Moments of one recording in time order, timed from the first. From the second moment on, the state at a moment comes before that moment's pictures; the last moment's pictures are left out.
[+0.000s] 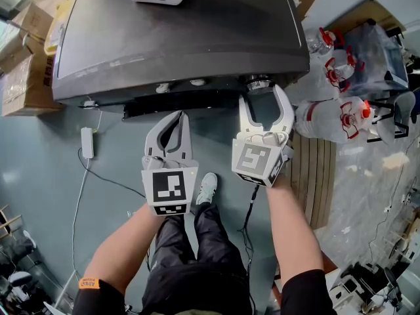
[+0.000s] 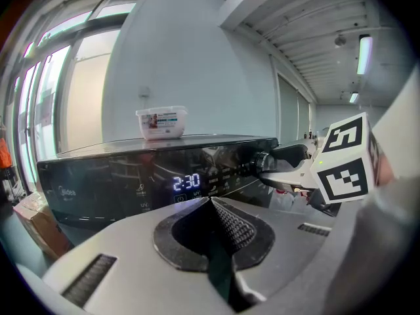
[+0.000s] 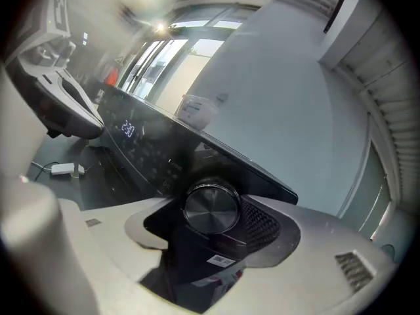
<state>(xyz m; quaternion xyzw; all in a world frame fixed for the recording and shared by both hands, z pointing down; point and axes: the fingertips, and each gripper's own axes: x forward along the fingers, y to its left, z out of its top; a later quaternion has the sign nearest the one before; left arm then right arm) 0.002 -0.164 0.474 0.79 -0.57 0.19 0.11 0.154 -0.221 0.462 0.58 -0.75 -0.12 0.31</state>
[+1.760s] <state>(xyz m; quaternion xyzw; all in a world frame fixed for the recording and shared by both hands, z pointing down) 0.000 -0.170 0.478 0.79 -0.58 0.19 0.11 0.154 -0.226 0.457 0.59 -0.77 -0.05 0.25</state>
